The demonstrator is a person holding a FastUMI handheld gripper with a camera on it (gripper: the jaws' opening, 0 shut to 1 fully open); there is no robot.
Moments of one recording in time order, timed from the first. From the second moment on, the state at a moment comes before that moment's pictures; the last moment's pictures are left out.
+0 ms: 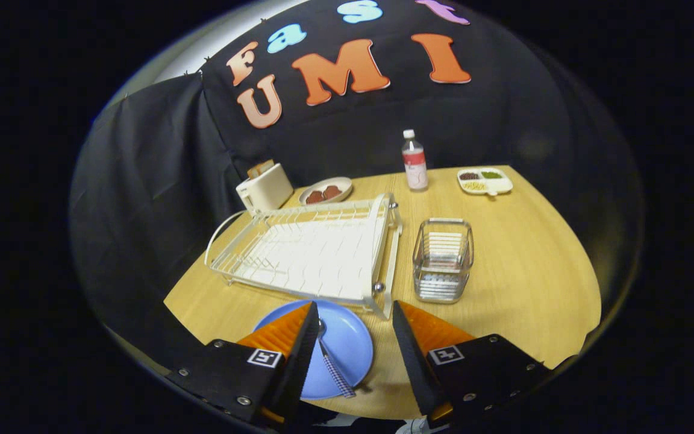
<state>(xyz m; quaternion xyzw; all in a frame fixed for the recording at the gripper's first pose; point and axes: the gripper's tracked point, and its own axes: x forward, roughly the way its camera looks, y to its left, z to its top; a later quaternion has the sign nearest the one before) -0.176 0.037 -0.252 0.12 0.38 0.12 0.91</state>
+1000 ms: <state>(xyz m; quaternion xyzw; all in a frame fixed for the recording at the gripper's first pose) -0.053 0.023 -0.029 0.06 0.13 0.07 0.99</state>
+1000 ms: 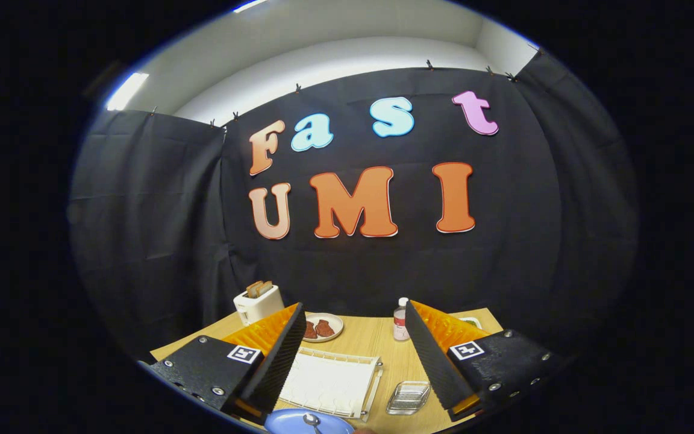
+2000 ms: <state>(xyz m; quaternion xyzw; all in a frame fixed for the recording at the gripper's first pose) -0.060 0.002 -0.015 0.05 0.12 0.00 0.99</state>
